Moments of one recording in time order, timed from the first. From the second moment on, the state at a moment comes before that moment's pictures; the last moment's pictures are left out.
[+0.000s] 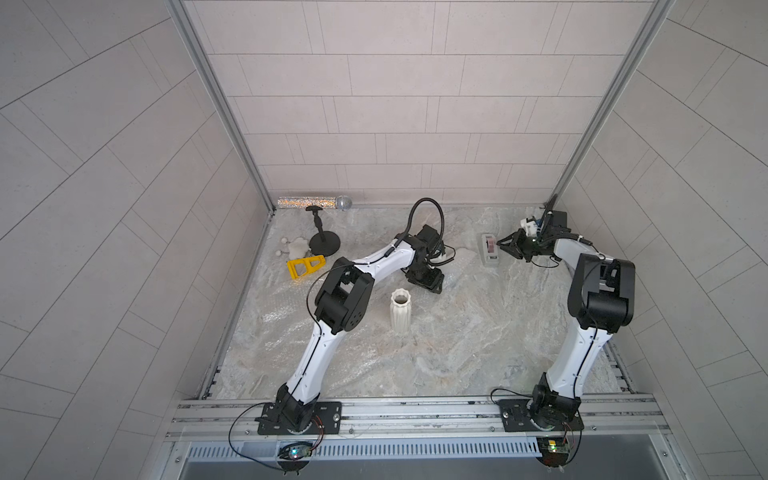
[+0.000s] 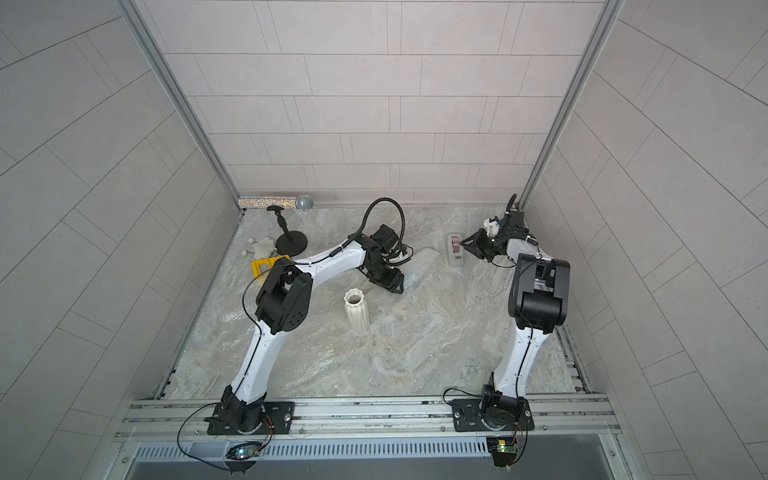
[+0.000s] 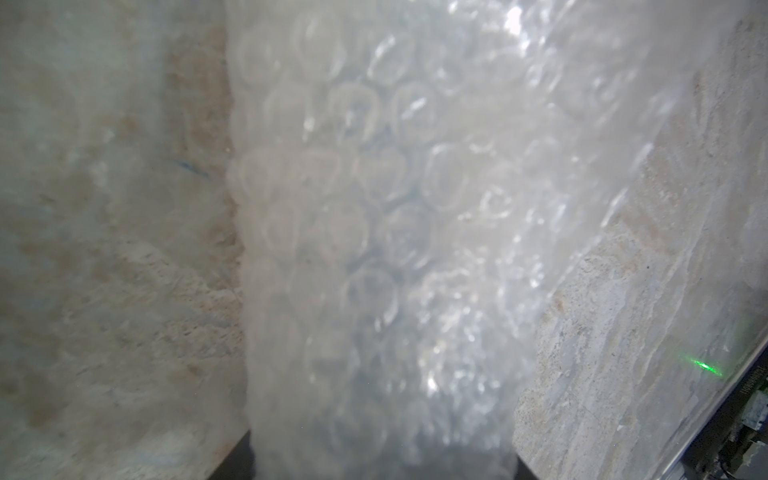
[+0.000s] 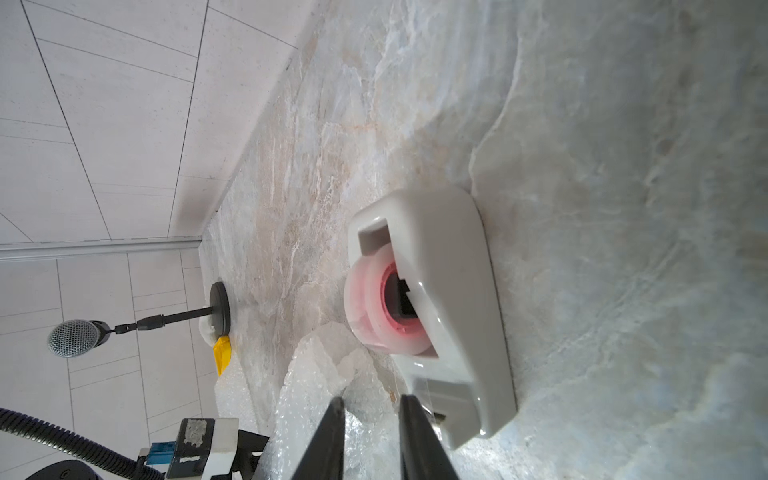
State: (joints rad) left arm -0.67 2.31 1.90 -0.89 0.35 -0.09; right arm -0.29 2.00 1.42 -0.41 -0.76 0.44
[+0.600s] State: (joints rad) left arm -0.67 2.31 1.90 -0.89 0.33 -0.10; right arm -0.27 2.09 1.43 -0.42 -0.80 0.41
